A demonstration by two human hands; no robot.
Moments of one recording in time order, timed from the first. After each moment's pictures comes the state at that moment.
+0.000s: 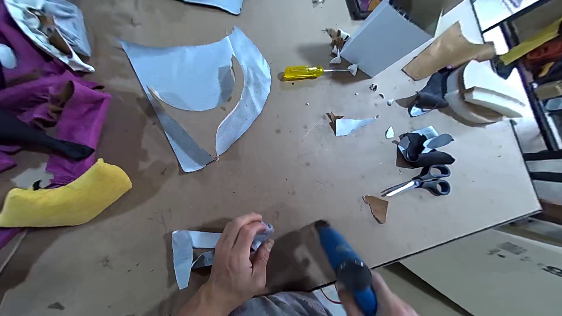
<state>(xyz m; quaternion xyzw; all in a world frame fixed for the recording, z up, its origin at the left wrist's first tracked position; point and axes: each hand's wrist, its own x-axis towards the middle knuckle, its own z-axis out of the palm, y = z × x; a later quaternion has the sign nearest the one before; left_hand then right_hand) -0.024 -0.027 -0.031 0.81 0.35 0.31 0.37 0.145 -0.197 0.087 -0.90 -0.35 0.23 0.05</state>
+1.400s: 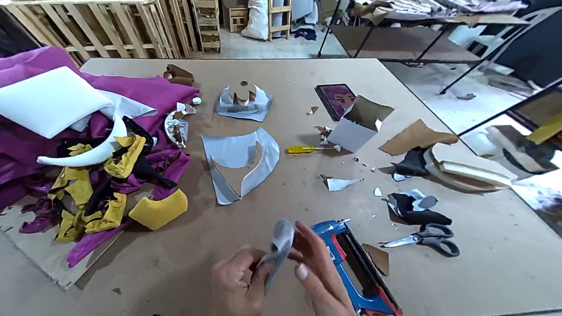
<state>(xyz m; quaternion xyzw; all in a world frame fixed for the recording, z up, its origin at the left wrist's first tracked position) -0.029 -0.034 0.070 0.73 0.35 0.43 0.41 0.135 -0.108 0.081 -0.54 -0.47 0.39 0.58</state>
